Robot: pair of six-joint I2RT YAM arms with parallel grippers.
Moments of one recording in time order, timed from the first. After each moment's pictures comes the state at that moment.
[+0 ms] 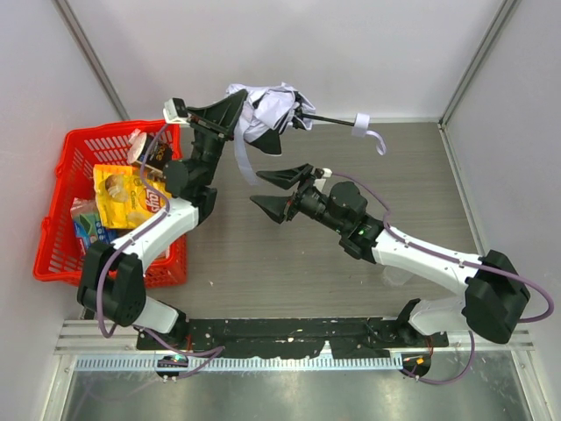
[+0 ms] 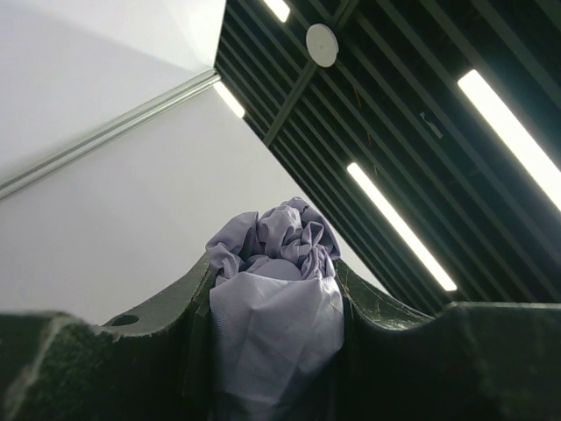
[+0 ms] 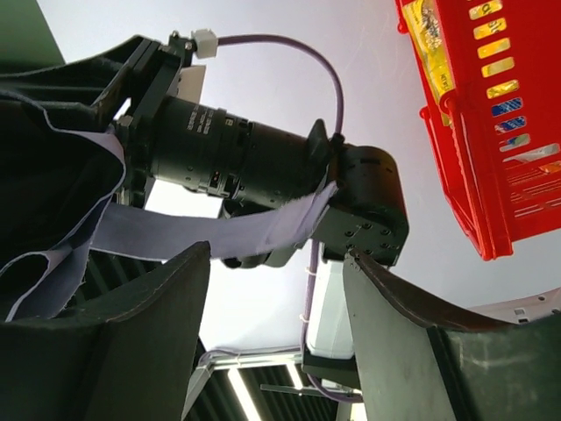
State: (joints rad) left arm -0.43 1.45 1.03 1.26 0.10 -1.58; right arm 0.85 1.31 0.86 0.53 -0.16 2.02
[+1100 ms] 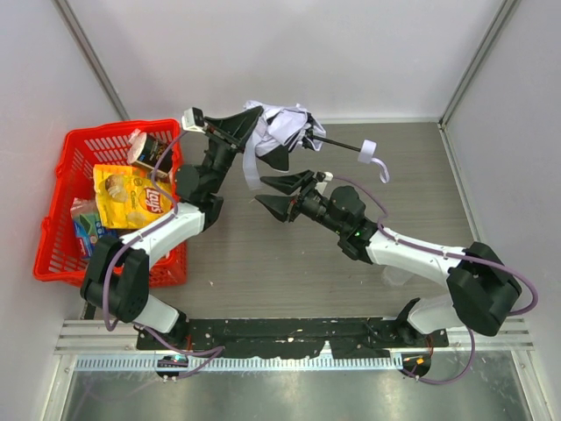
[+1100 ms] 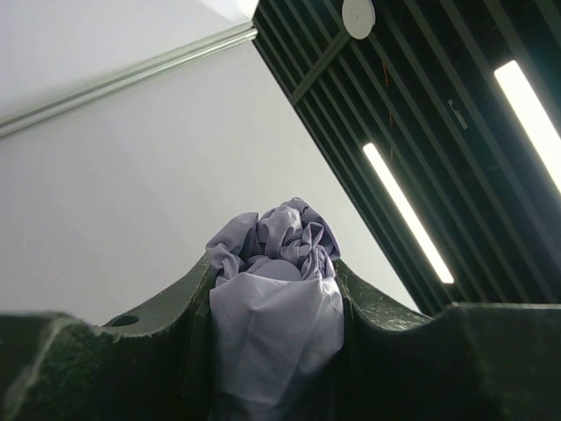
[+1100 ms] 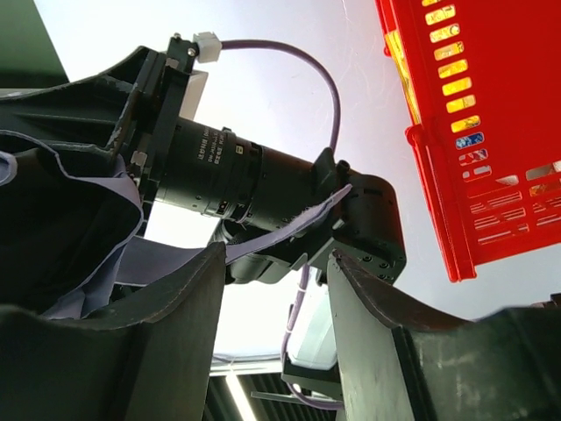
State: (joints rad) left arm -0.46 1.49 0.95 1.26 0.15 -1.63; right arm 0.80 1.37 0.77 0.71 -0.19 2.02
